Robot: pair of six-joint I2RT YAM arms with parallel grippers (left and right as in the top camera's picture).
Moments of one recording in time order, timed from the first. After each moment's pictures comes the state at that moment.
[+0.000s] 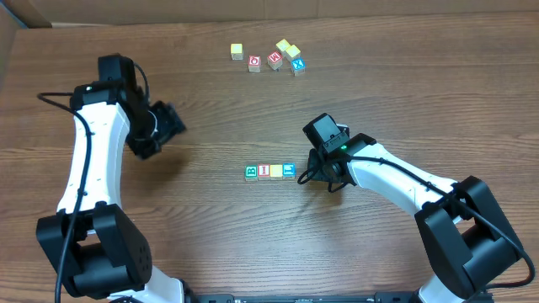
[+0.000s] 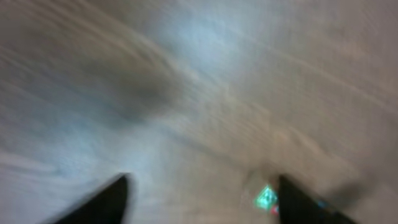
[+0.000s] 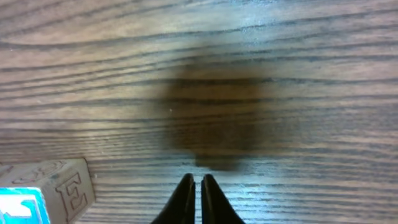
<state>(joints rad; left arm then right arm) 0.17 1.75 1.47 -1.15 0.20 -0.44 0.58 1.81 1.07 -0.58 0.05 0.70</state>
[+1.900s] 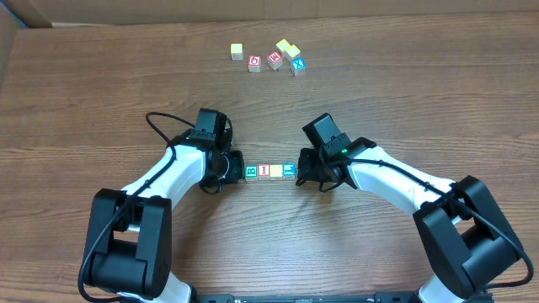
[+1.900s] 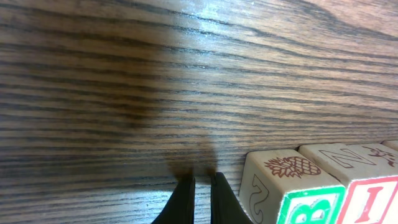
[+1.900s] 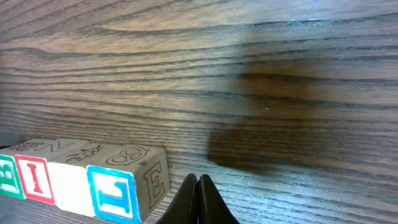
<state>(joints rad) -0.20 1.74 0.93 -0.57 0.19 -0.33 0.58 1.81 1.04 -0.42 -0.15 0.70</state>
